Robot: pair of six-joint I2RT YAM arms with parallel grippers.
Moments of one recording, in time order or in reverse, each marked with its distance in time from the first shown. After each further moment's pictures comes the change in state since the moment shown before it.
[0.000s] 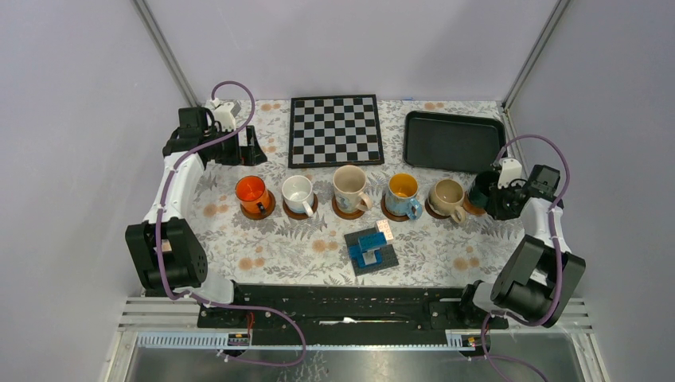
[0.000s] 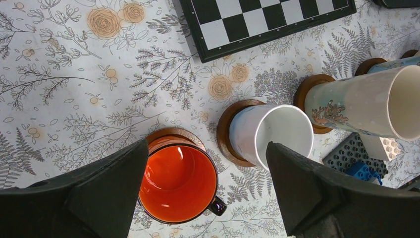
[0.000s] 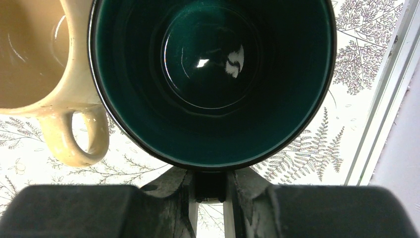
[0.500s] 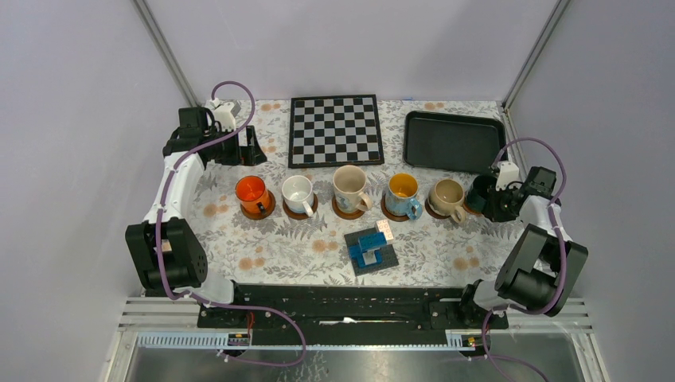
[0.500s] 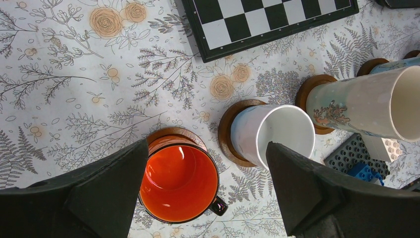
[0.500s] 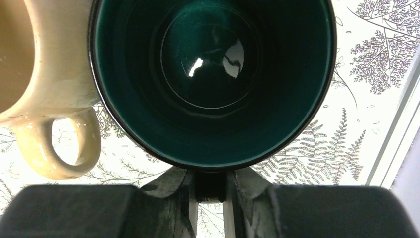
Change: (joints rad) left arm -0.001 0.000 0.000 0.000 -0.008 0.000; right arm 0.000 0.066 -0.013 0.030 -0.001 0.011
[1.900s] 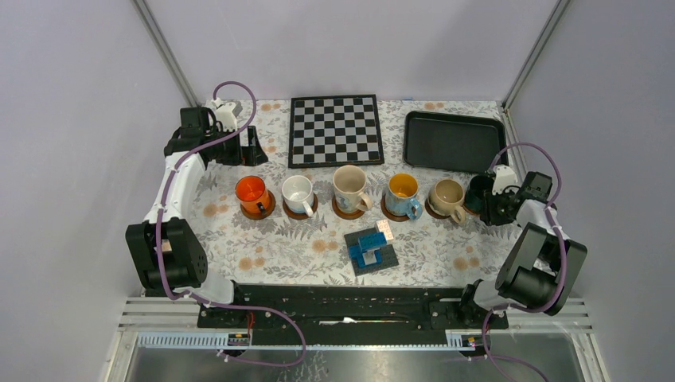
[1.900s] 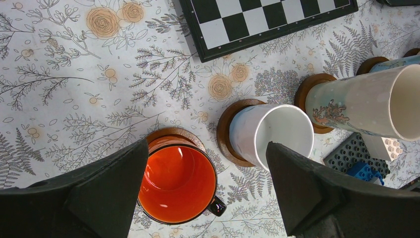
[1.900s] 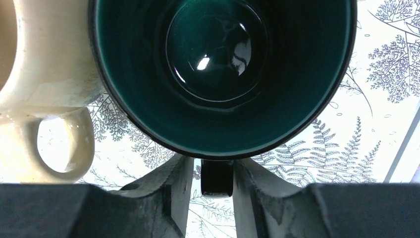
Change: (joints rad) left arm -0.011 0.000 0.000 -0.001 -0.005 0.000; right arm 0.000 0.022 -0.060 0.084 -0.021 -0.023
